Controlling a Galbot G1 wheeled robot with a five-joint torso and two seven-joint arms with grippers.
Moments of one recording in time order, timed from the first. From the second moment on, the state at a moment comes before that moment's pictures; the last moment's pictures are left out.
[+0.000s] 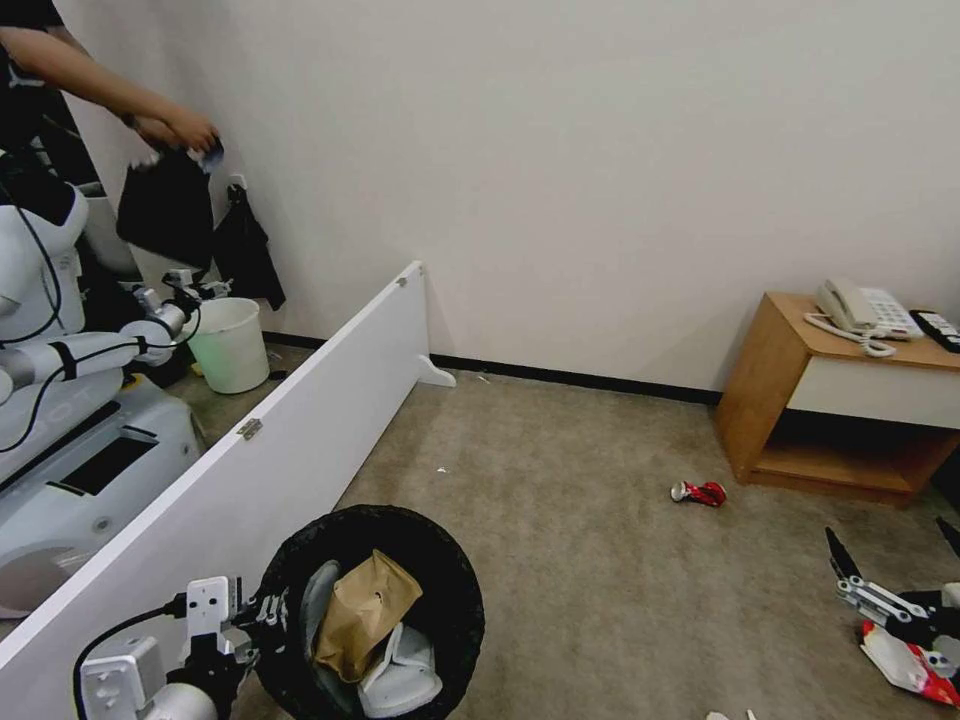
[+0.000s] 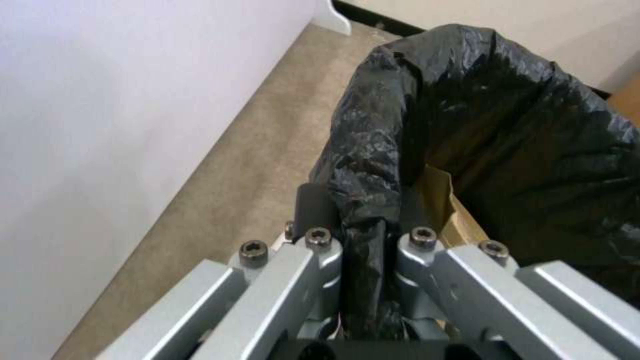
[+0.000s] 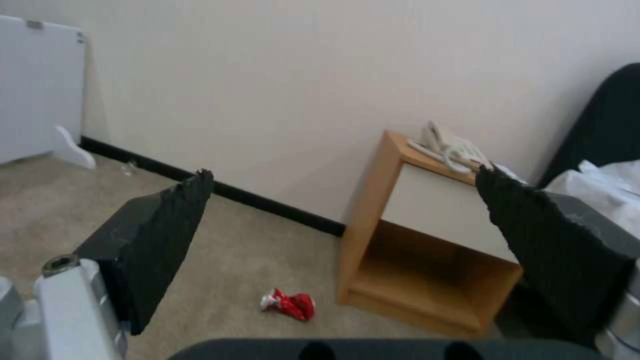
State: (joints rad) left arm 1.82 -1.00 -0.68 -2.50 -0.91 0.46 -0.47; right arm -1.98 1.19 1.10 2.28 0.36 0.10 -0.01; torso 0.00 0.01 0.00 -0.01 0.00
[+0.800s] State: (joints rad) left arm 1.82 -1.00 -0.68 -2.50 -0.91 0.45 -0.47; right arm -1.98 1.20 1.08 2.28 0.33 0.12 -0.01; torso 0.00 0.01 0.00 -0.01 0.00
